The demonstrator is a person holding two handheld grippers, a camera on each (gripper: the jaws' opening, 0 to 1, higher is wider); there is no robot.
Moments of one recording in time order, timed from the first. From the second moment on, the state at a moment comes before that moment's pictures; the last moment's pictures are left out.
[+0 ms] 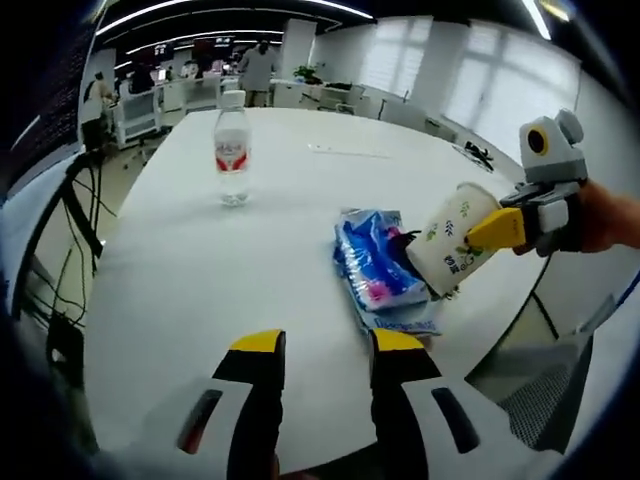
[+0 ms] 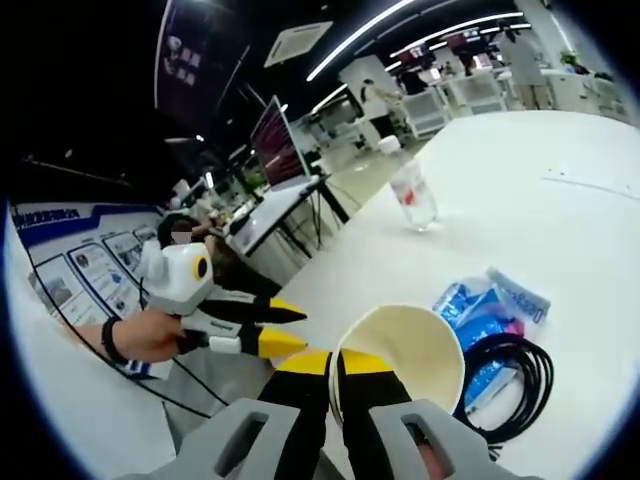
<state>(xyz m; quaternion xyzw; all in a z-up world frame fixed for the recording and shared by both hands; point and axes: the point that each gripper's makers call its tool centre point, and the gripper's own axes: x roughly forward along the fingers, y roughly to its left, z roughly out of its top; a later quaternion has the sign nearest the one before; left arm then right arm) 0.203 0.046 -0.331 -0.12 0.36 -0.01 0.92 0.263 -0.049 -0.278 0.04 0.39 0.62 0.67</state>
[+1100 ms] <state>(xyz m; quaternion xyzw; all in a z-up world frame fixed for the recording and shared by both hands) 0.190 0.061 -0.325 -0.15 0.34 0.04 0.93 0.390 0.030 -0.321 0.03 0.42 0.53 0.74</state>
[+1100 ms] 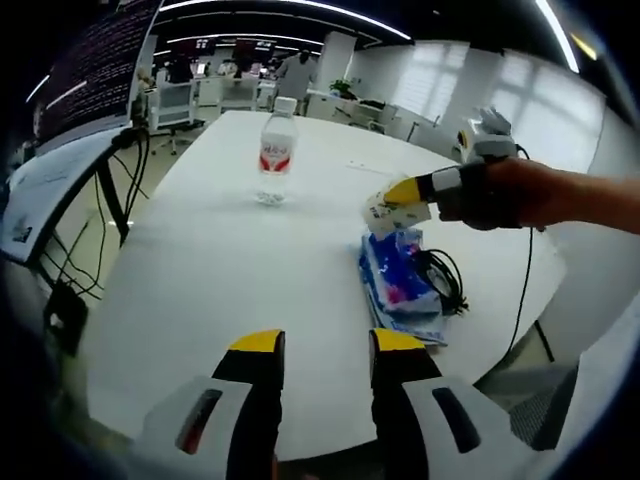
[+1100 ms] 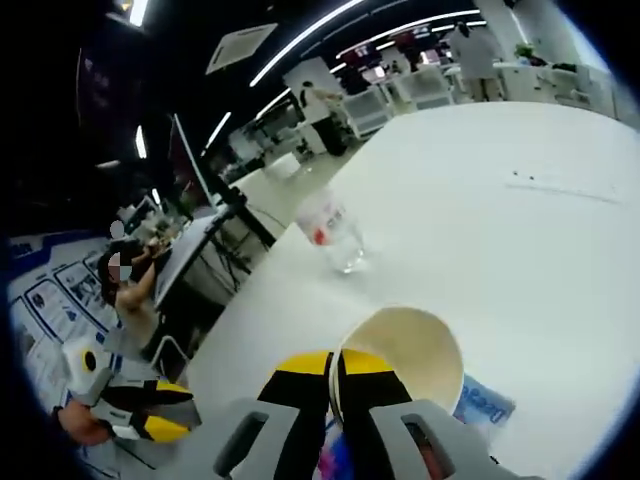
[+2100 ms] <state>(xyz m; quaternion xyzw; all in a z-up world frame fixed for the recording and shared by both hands) 0.189 0.047 -0.323 -0.14 0.35 0.02 0.93 0.419 0.105 -0.368 -0.29 0.34 0.59 0.67</state>
